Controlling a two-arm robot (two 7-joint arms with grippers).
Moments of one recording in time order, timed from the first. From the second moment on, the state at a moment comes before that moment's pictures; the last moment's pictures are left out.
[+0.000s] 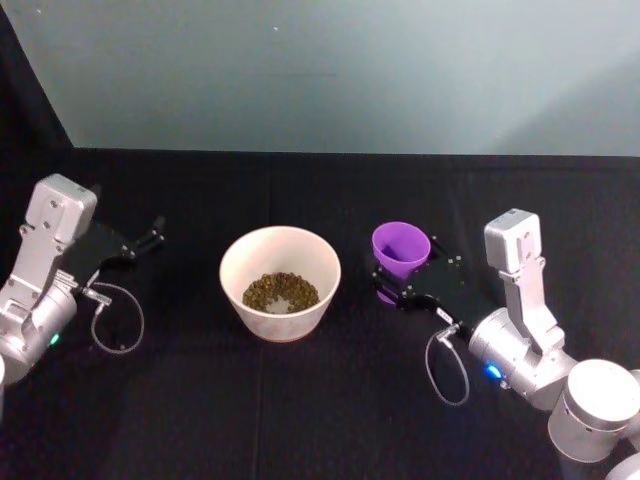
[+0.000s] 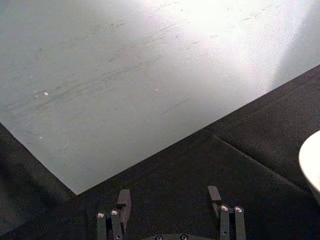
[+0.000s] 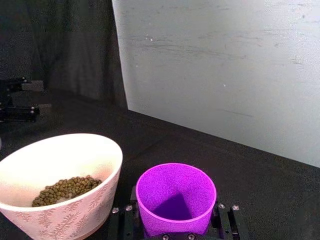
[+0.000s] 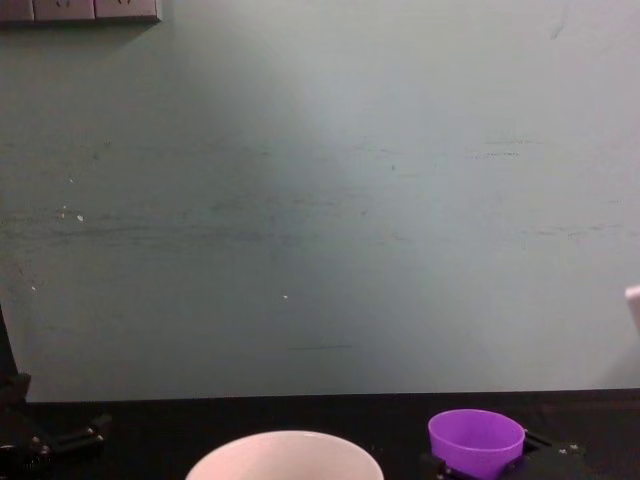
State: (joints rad) left arm -0.20 0.60 0.45 -1.41 -0.25 -0.12 0.03; right arm 0.19 0.25 -0.31 -1.28 0.20 -0.17 0.39
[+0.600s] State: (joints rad) left arm -0.20 0.60 0.45 -1.41 -0.25 -0.12 0.03; right arm 0.19 0.26 -0.32 -1.30 0.20 -0.18 0.38
